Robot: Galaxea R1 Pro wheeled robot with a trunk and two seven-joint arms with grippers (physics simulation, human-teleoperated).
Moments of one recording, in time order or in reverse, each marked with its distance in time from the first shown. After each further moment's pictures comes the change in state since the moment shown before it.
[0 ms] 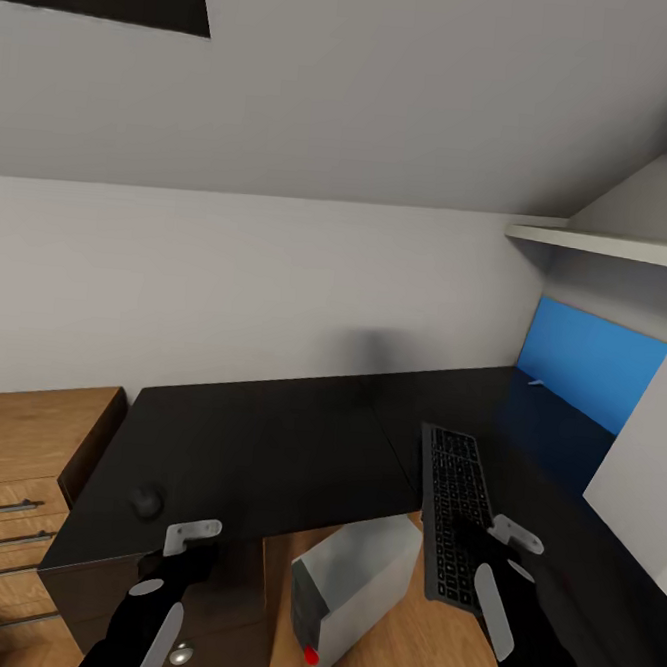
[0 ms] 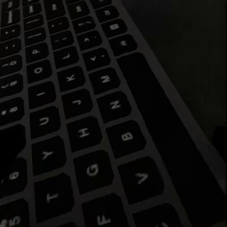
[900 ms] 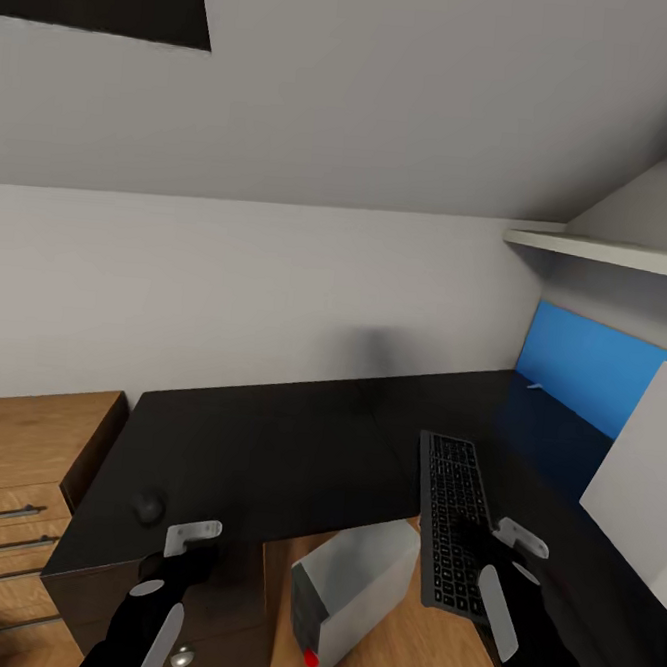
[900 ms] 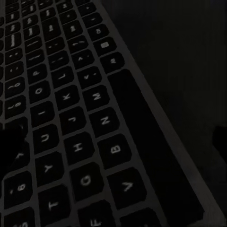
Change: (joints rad) left arm 0.000 0.000 -0.001 0.003 0.000 0.001 -0.002; right arm 0.001 -0.001 -0.028 0.001 -0.002 0.001 0.001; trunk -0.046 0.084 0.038
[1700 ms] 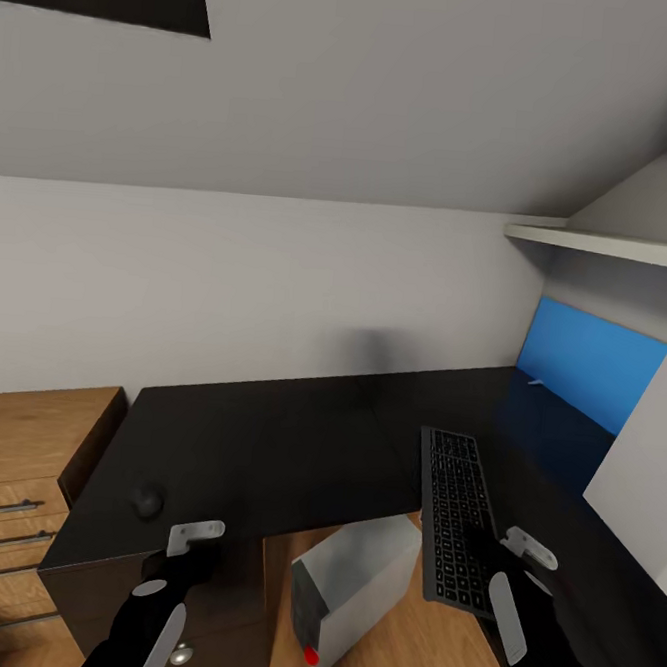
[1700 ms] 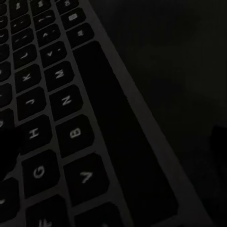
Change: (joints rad) left arm 0.000 0.000 -0.014 -0.002 0.002 0.000 0.001; right arm 0.001 0.002 -0.084 0.023 0.010 0.005 0.059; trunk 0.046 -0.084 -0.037
